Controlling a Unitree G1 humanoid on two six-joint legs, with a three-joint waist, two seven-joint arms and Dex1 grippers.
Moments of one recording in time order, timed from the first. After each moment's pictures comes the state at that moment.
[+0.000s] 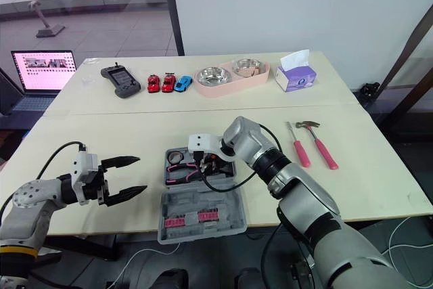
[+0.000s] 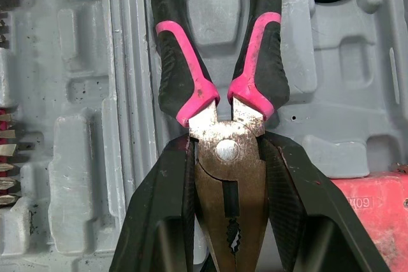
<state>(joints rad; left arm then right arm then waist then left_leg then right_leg) -0.15 0.68 0.17 0.19 -0.42 -0.08 -1.26 -1.07 -0.26 0.63 0.63 -0.23 0.45 1.24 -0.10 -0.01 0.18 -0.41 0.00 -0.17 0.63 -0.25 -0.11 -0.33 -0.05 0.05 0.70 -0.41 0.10</state>
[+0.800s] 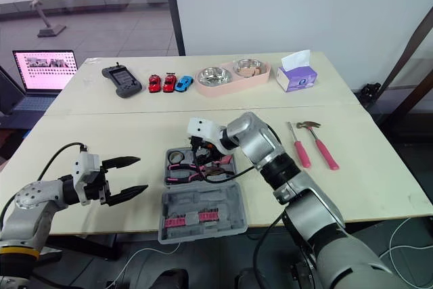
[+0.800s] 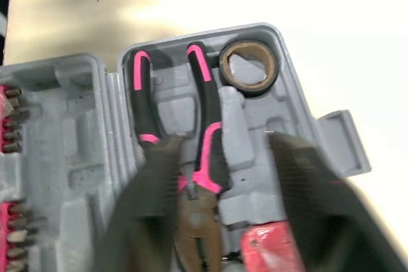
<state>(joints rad) -0.14 0.67 0.17 0.19 -0.41 -0.08 -1.24 -0.89 -0.29 0.45 0.25 -0.14 0.62 1.10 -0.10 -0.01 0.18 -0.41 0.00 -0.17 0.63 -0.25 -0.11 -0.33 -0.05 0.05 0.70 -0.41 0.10</state>
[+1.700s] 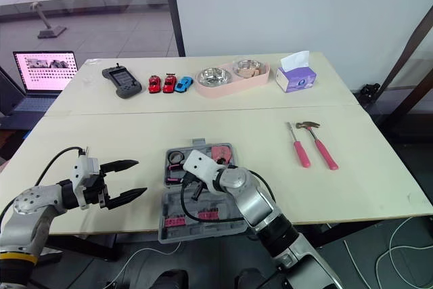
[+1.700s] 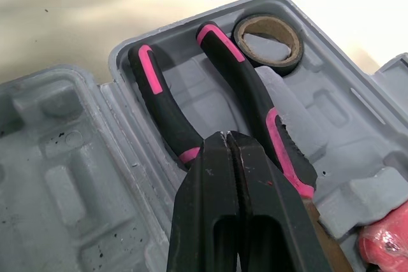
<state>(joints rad) -0.11 0.67 0.17 0.18 -0.42 -0.07 -1.21 -0.51 -0.16 0.50 0.07 -0.20 0.55 0.62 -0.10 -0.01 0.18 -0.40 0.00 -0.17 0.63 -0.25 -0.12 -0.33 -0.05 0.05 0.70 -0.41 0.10</state>
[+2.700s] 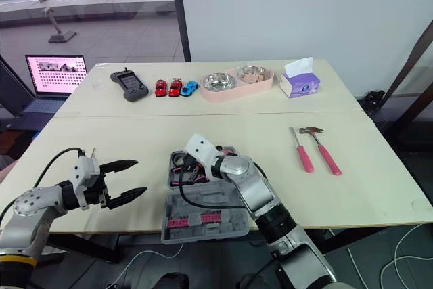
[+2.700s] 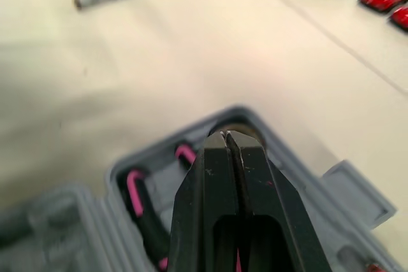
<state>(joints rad) -0.09 0.67 0.17 0.16 -0.40 -0.06 -1.16 -0.56 -0.14 0.33 0.06 -0.03 0.46 0.66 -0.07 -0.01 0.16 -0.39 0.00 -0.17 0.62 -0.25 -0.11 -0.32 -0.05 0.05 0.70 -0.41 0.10</state>
